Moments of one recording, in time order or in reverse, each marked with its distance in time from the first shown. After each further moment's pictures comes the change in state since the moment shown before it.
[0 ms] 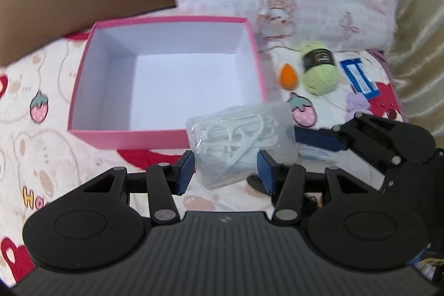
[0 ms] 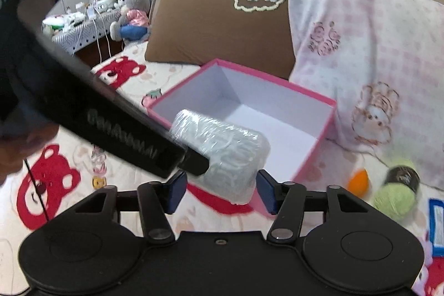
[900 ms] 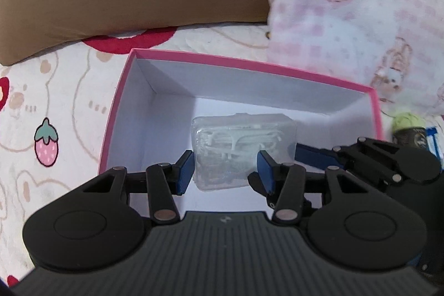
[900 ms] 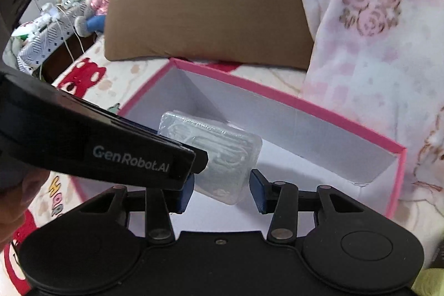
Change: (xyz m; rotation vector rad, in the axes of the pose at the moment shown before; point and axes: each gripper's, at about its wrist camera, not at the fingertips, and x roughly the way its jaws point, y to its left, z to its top) left arm 0.128 0.116 0.117 -0.159 0.047 0.122; right arm 0.193 -0.055 0.094 0.139 0.170 0.040
